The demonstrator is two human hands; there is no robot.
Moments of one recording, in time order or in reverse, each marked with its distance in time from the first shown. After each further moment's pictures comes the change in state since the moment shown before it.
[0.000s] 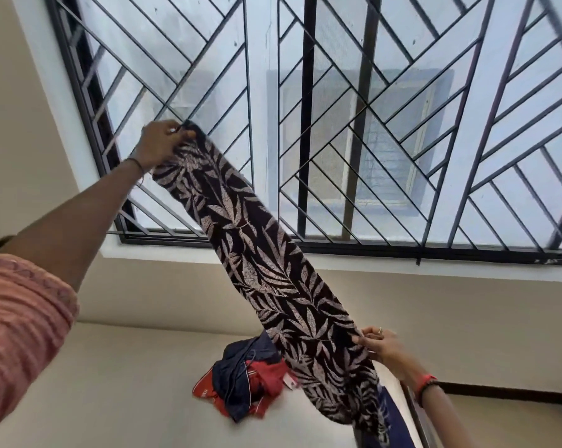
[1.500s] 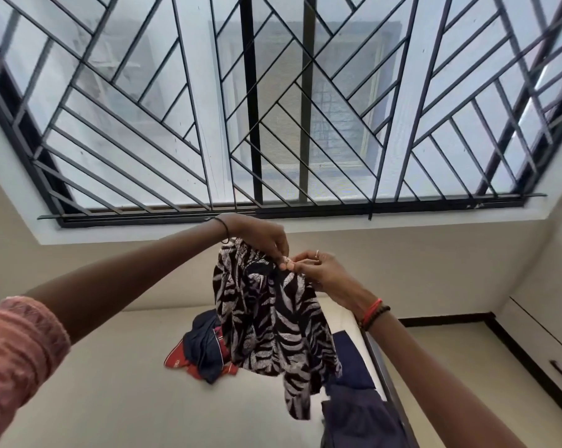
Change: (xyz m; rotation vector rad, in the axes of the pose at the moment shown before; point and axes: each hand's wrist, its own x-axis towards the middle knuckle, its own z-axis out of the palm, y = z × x) left_hand -0.182 0.153 0.215 0.167 -1.453 0.505; right_hand -0.075 -0.104 0.052 0.009 -0.177 -0.174
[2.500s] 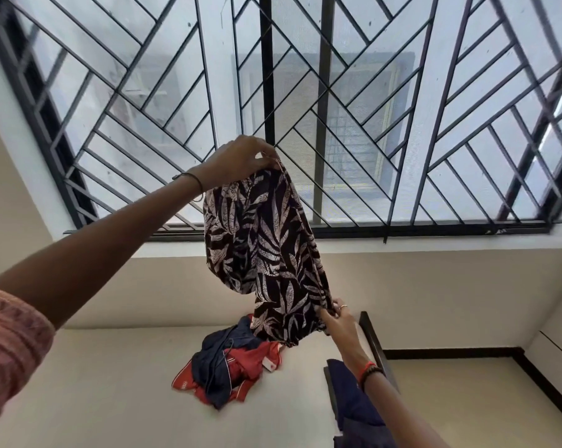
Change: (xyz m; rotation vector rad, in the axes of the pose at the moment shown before) left_hand -0.084 -0.009 -0.111 0.216 1.023 -0.093; right_hand 0.018 0.104 -0.012 -0.081 0.418 -0.087
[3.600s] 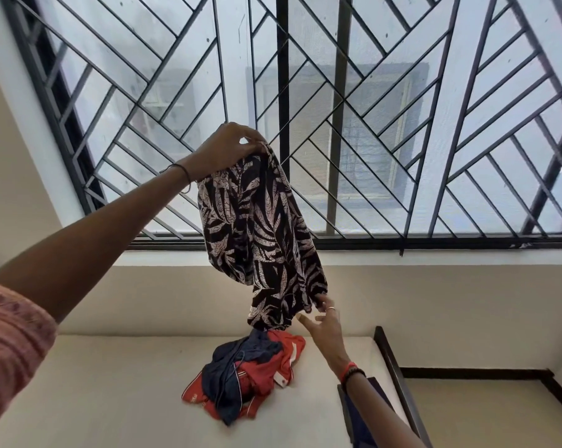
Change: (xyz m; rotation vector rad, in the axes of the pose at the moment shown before) left_hand 0.003 -0.043 -0.041 -0.079 0.125 -0.066; right_hand 0.032 0.000 0.062 -0.157 0.039 -0.081
